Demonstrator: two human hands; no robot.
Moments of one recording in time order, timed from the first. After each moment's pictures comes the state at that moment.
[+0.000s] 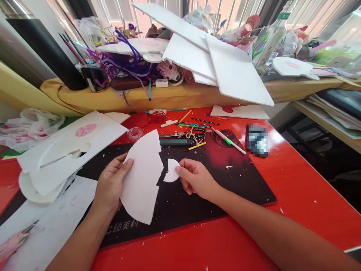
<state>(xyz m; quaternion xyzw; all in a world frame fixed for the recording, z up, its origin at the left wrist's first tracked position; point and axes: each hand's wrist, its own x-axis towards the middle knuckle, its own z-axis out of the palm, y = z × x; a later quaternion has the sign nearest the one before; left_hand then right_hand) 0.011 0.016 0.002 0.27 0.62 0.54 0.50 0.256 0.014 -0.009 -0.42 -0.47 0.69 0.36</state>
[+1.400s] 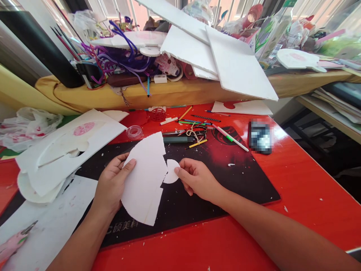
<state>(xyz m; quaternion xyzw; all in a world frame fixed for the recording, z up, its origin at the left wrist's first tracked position) 0.011 0.016 0.000 0.31 0.63 0.51 0.50 0.256 0.009 -0.007 -0.45 -0.52 0.64 0.35</state>
